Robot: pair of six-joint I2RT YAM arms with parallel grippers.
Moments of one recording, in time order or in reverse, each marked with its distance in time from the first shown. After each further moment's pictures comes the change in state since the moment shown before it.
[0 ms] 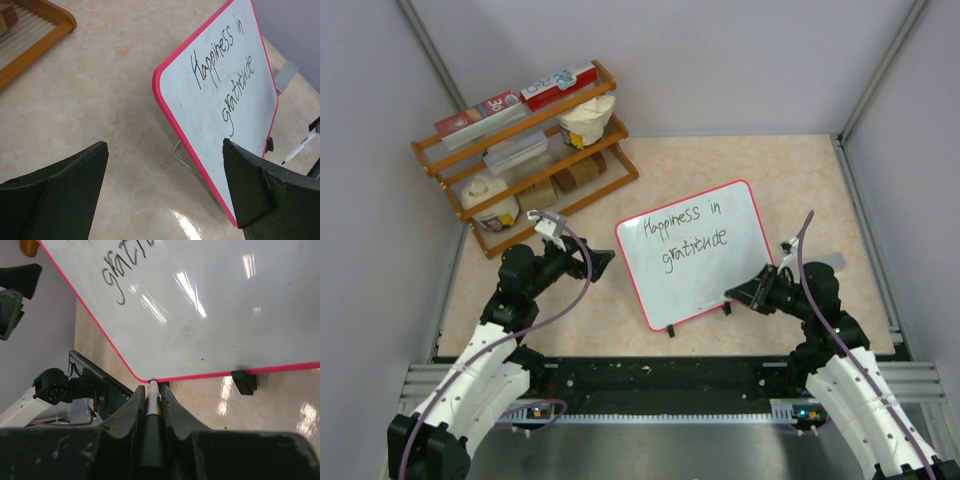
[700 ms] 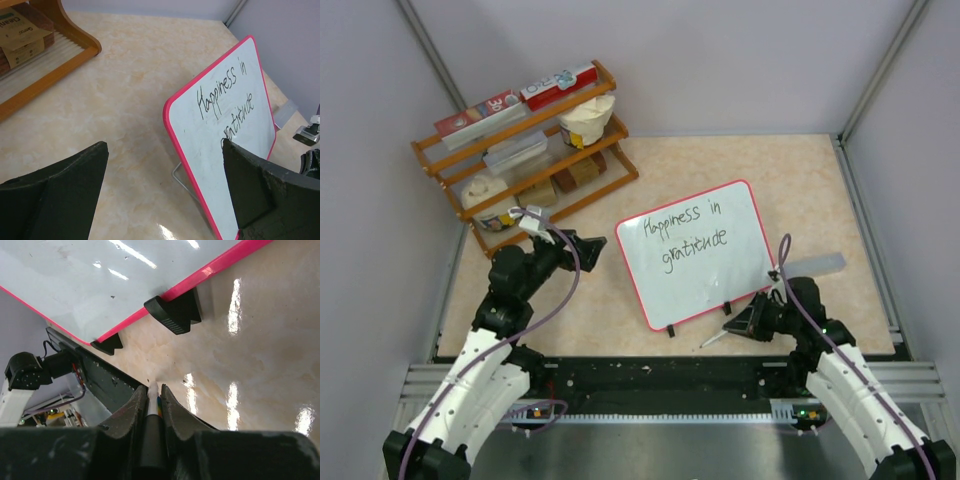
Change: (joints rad) left arm 0.000 -0.072 0.062 -0.058 -0.142 -0.089; right arm 0.000 0.065 -0.193 -0.134 -0.074 0.044
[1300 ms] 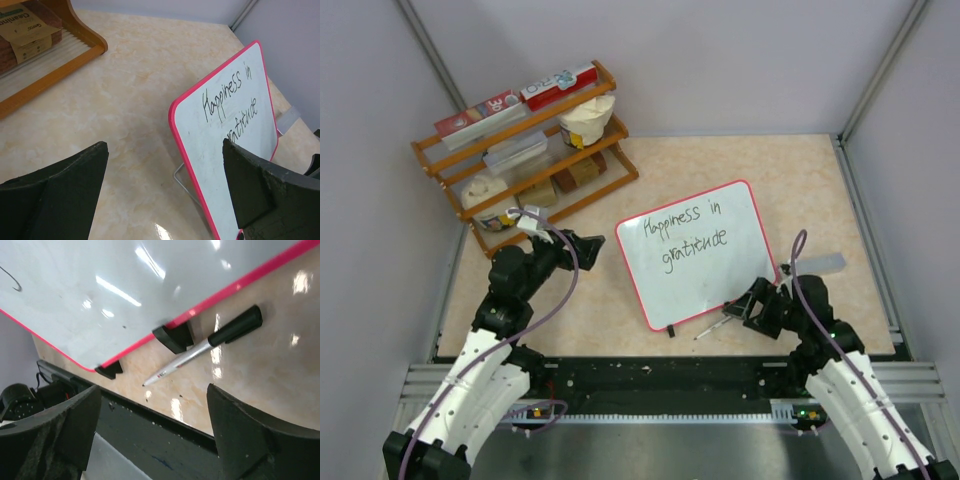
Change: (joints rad) left arm 0.000 -0.010 0.000 -0.007 -0.032 -0.021; right arm 0.000 -0.108 0.045 -0.098 0.151 0.015
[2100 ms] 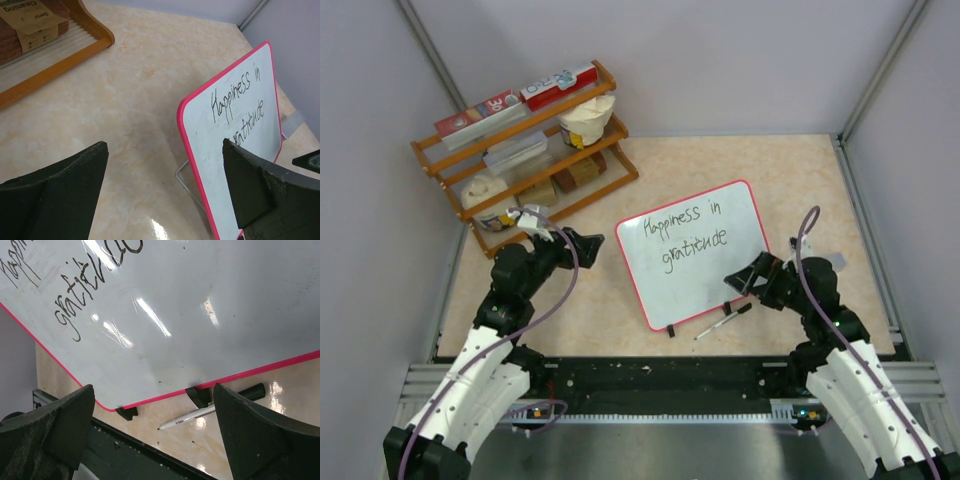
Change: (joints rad) left arm 0.000 0.017 0.000 -0.008 -0.032 -0.027; right arm 0.000 0.095 0.159 0.169 0.135 -0.079
